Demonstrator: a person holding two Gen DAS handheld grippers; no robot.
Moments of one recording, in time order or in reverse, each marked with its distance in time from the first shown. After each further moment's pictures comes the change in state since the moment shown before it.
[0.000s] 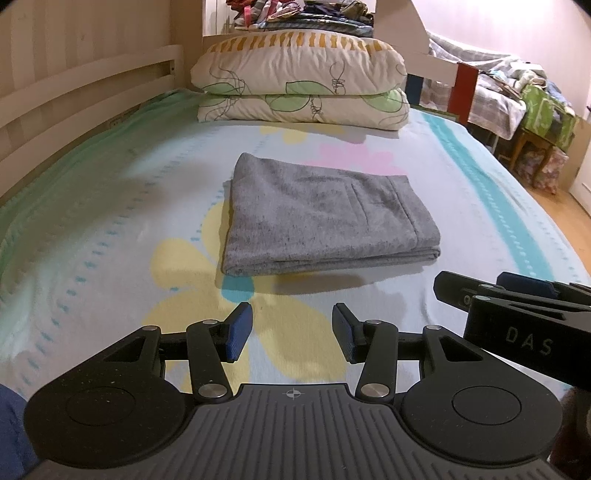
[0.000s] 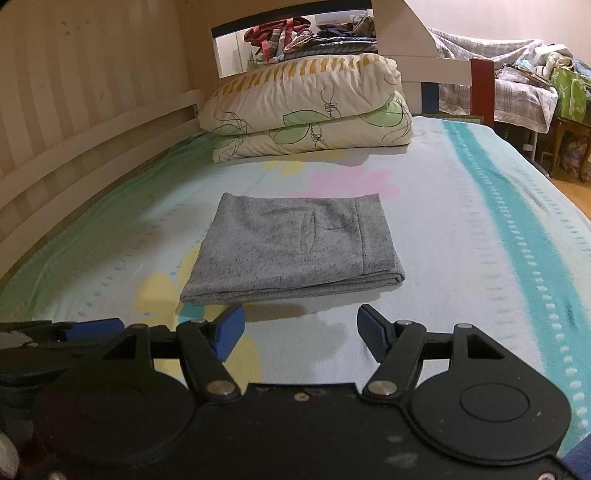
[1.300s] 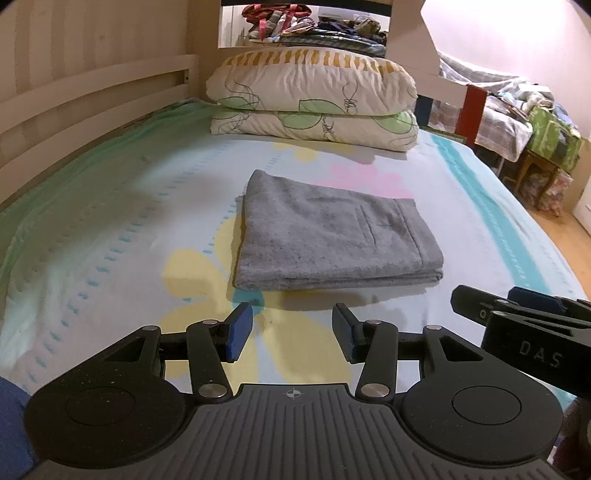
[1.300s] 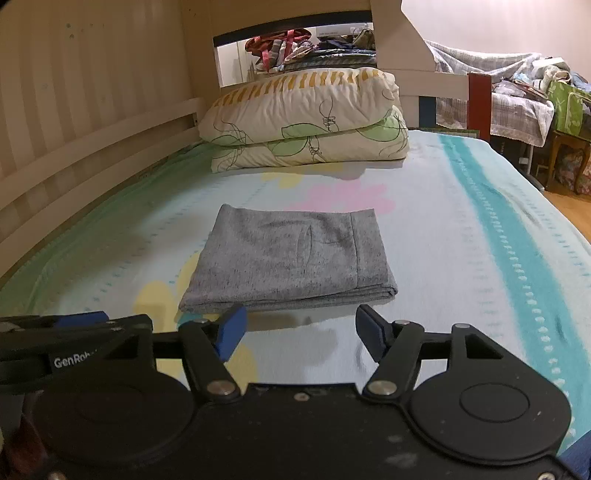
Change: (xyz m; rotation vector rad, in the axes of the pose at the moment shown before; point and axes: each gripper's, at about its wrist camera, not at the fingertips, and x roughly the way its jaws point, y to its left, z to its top) left arm -0.014 0.011 0.005 -0.042 -0.048 0.003; right arm -0.015 0.004 0.001 -0.016 -0.039 -0.018
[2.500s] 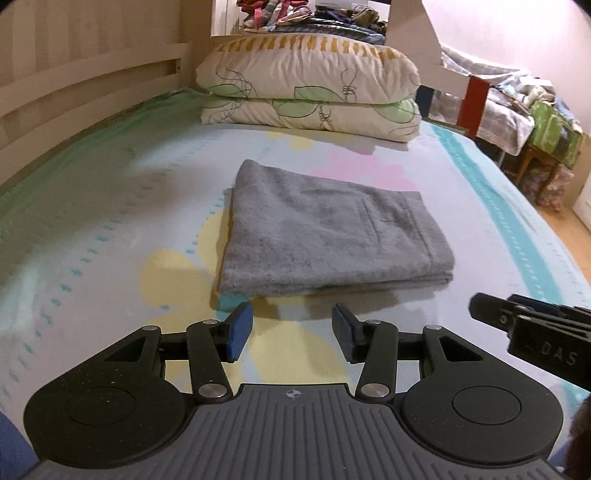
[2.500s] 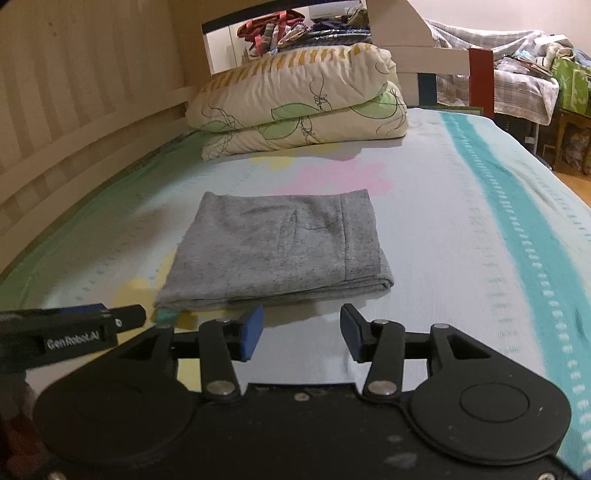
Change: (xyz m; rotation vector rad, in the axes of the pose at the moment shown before) left arm 0.038 0.001 0.010 -0.002 0.033 -0.028; right arm 0.045 -0.030 0.003 0.033 0.039 0.027
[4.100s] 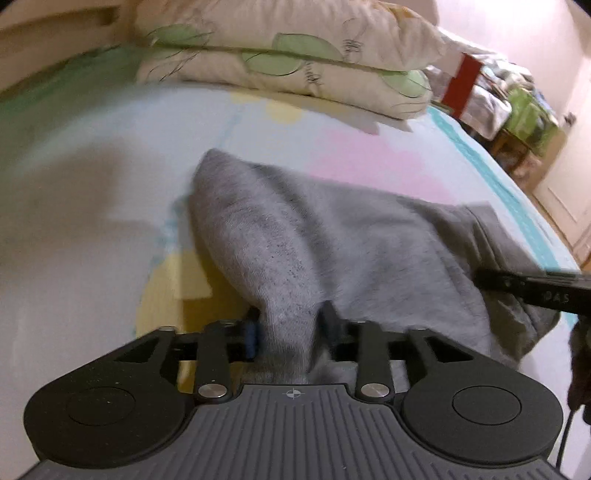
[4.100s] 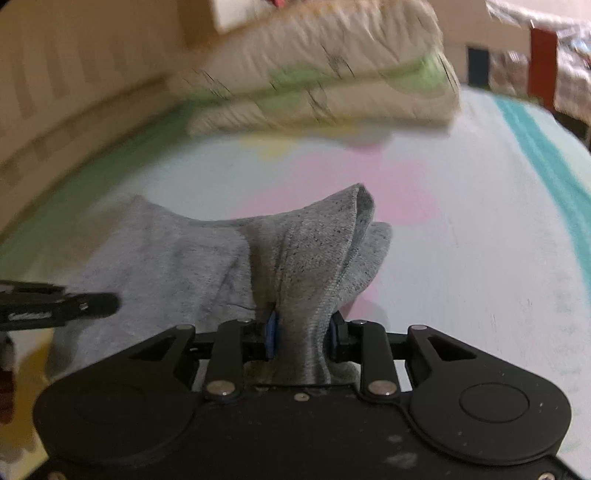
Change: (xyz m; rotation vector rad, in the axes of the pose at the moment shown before) left arm 0.193 0.079 0.061 0.007 0.097 -0.238; right arm 0.222 -0.070 0.085 -0.051 0.155 0.070
